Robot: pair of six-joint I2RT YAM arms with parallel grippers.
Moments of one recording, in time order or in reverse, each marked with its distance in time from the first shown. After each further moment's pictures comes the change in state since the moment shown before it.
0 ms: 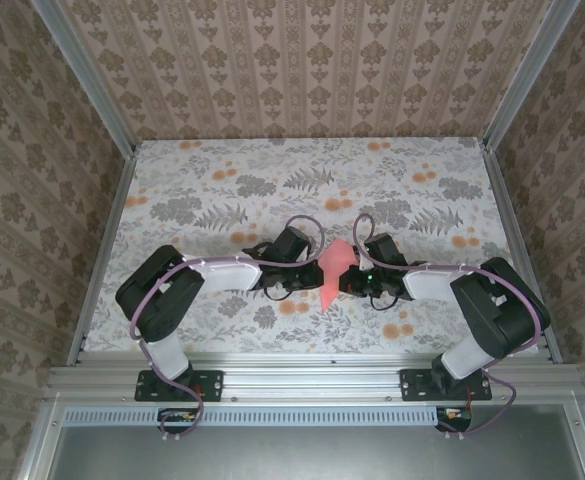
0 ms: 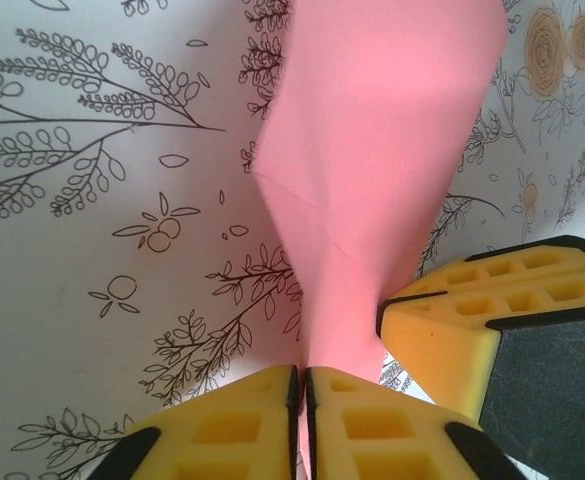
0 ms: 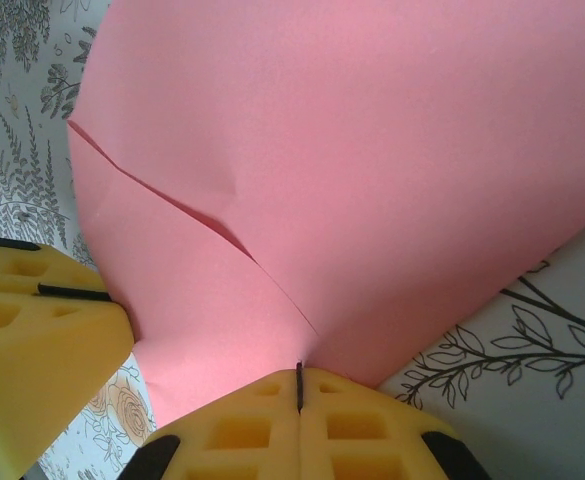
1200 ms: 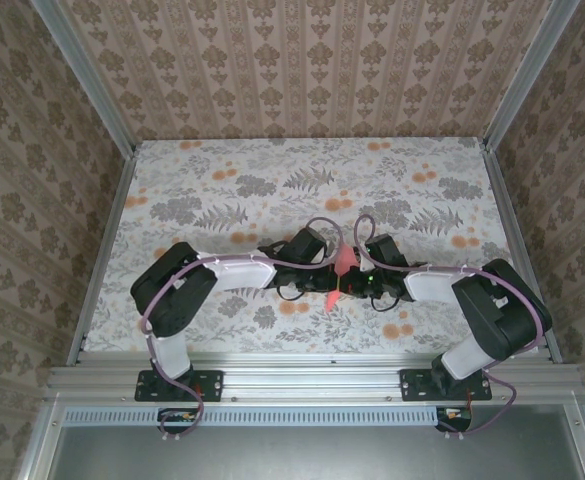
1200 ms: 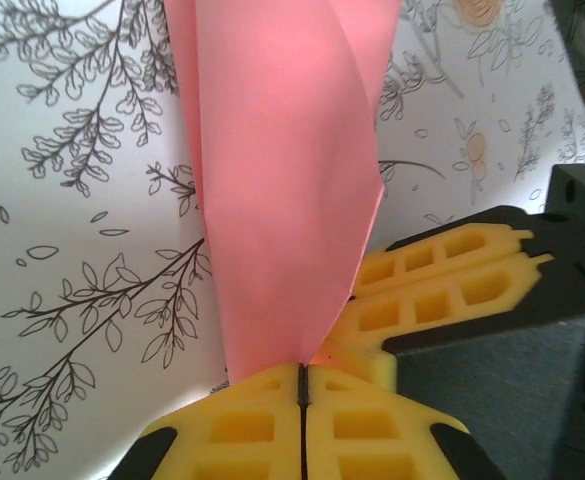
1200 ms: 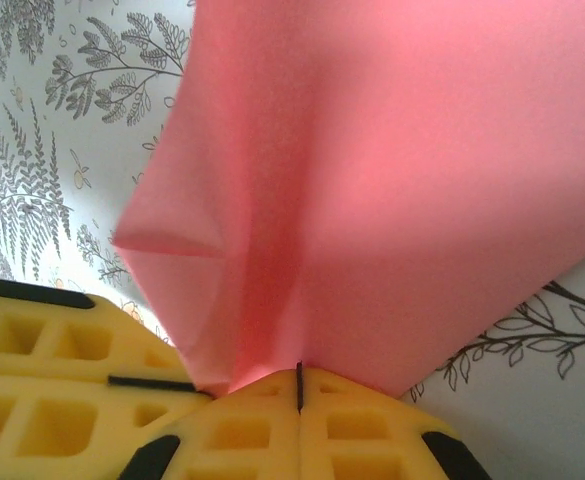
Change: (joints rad) left arm -0.067 0.084 0.108 -0.037 0.039 0.067; right arm -0.001 -0.015 -0.014 0.002 -0.011 0.000
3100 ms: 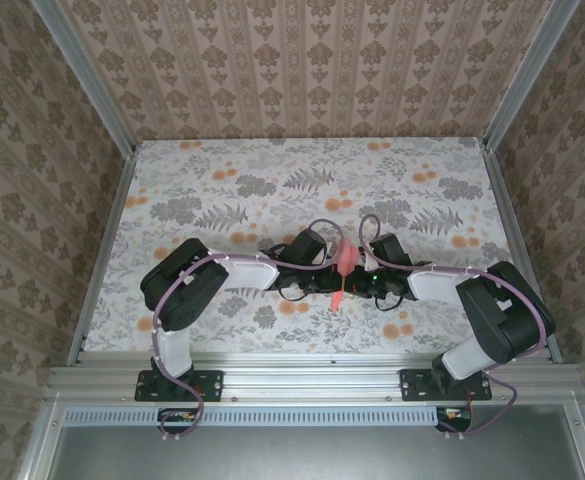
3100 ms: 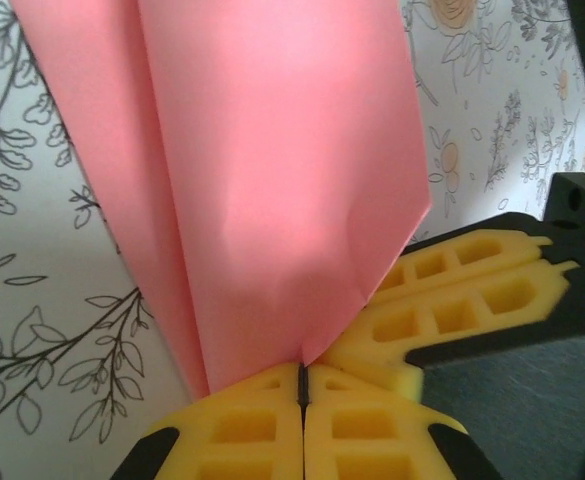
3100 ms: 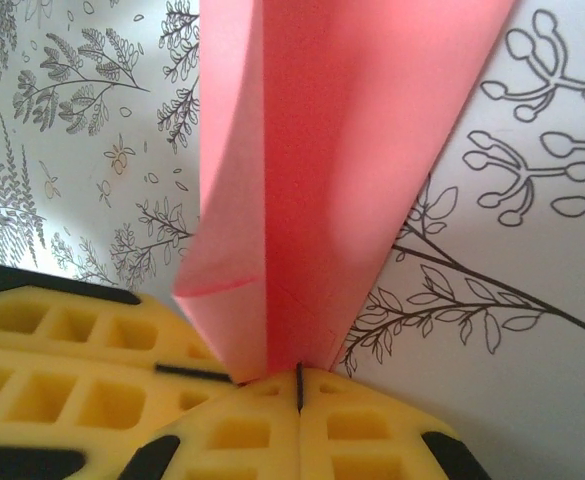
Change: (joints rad) left arm 0.012 0.068 -0.023 0.158 0.090 -0.058; right arm -0.028 -0.020 0.002 -0.058 0.013 -0.004
